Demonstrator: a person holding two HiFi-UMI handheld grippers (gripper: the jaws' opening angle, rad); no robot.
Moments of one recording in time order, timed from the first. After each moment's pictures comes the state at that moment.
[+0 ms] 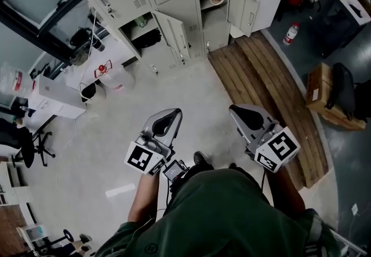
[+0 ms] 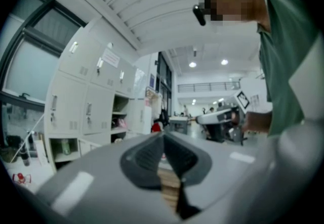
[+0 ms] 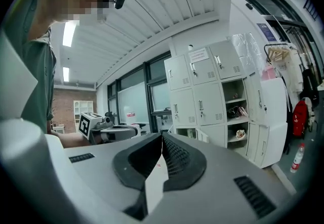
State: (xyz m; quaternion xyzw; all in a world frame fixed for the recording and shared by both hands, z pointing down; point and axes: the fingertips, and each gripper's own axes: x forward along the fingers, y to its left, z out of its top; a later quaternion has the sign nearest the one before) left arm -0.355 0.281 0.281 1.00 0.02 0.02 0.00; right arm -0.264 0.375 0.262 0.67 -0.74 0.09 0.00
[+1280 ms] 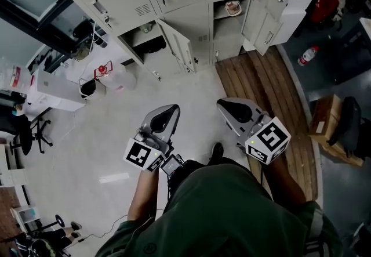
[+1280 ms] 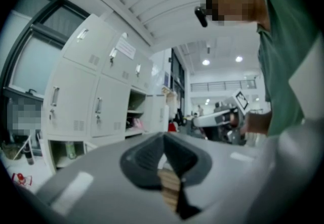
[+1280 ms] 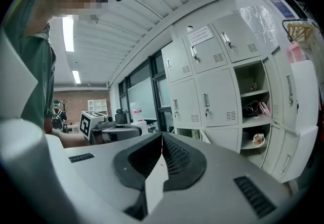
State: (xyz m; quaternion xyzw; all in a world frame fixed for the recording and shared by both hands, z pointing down) left arm -0.219 0.146 0.300 1.00 -0.05 0.02 0.02; right arm -0.133 0.208 0.285 0.59 -0.80 0.11 0.02
